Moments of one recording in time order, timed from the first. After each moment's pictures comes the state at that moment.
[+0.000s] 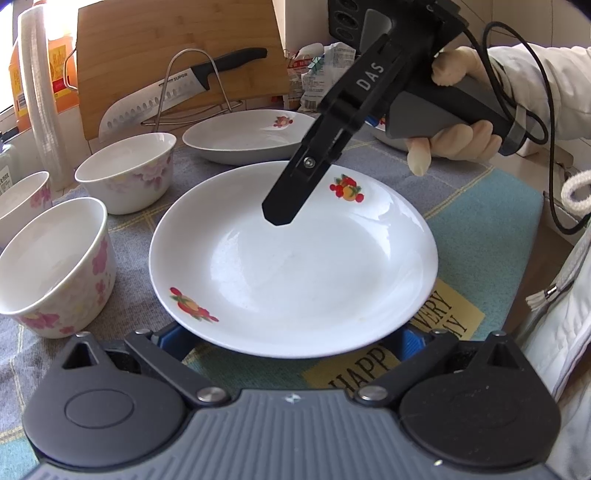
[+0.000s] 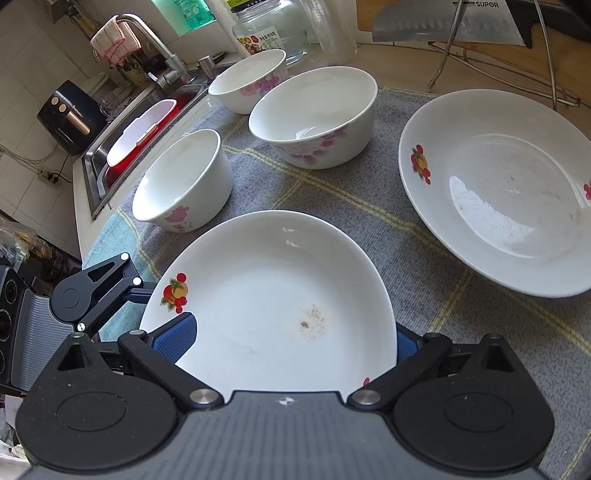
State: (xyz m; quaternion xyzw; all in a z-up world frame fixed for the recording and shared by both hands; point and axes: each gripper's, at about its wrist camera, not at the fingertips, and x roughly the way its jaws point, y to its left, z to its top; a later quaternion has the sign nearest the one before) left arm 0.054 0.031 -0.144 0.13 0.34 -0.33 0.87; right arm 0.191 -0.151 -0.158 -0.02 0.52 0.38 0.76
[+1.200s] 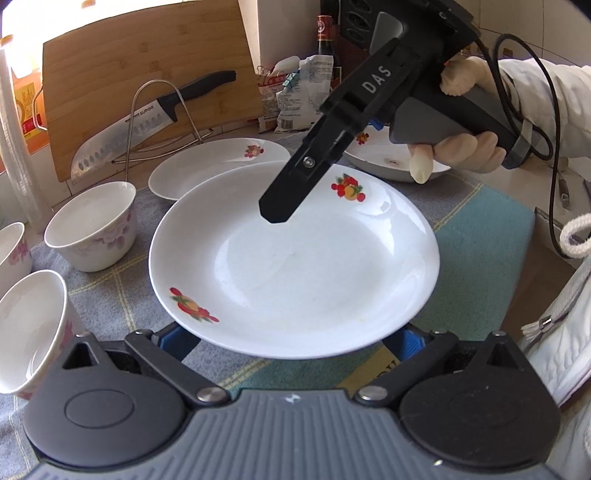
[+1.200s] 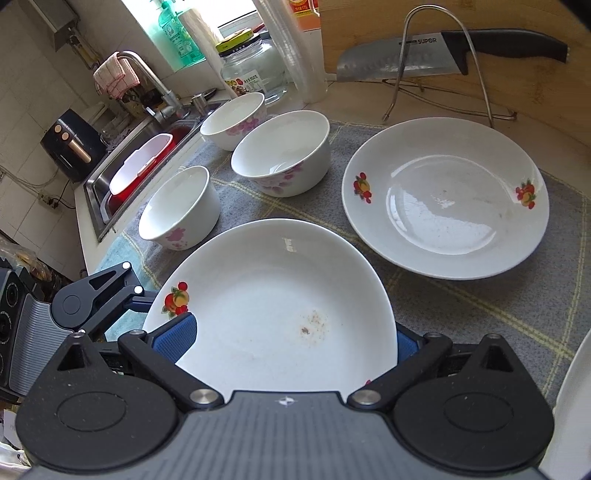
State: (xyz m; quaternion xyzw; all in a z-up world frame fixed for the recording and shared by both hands) left arm 0.061 -0.016 -0.123 0.15 0.32 -0.35 0.87; right arm 0.184 -0.210 -0.128 0.01 0.49 0.37 0.79
